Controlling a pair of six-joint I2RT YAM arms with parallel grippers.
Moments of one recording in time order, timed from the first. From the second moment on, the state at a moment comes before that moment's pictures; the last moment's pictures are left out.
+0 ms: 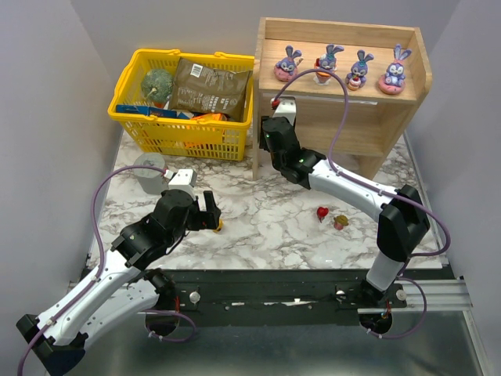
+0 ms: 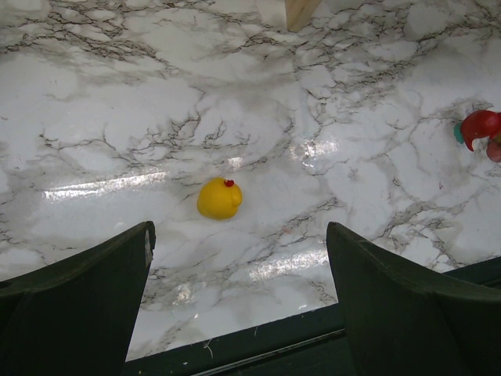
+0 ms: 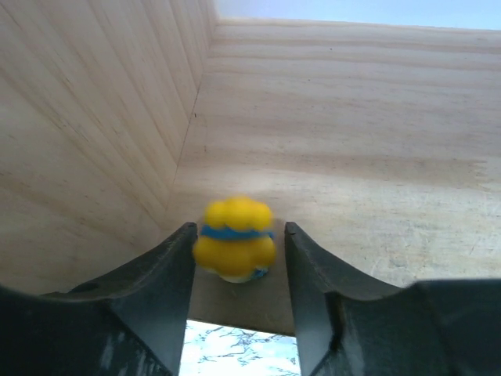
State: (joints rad) left arm -0.72 0.66 0.74 -0.68 -0.29 -0.54; right arm 0.78 1.74 1.43 -0.03 0.69 0.27
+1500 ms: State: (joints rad) left arm -0.72 0.62 0.70 -0.67 -0.32 -0.54; right arm 1.17 1.15 0.54 0.24 0.40 0.32
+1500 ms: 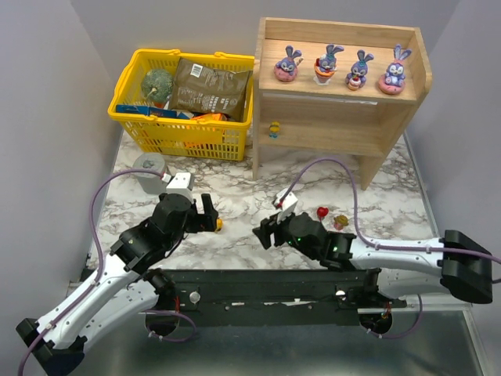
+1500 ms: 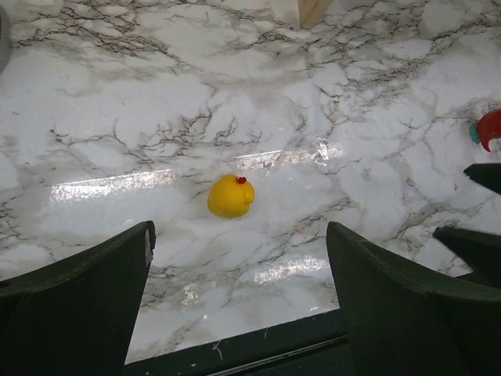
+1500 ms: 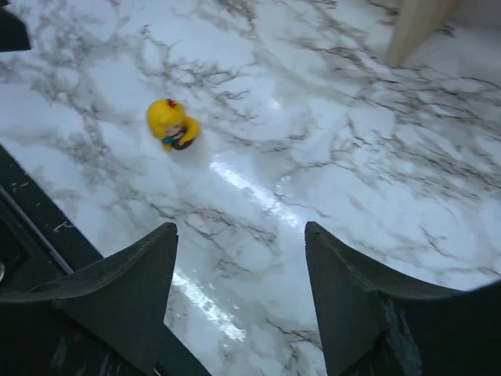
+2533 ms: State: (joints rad) left arm -0.72 0.64 0.69 -0.68 -0.41 -0.58; right arm 1.28 1.87 0.79 0.67 0.40 0.28
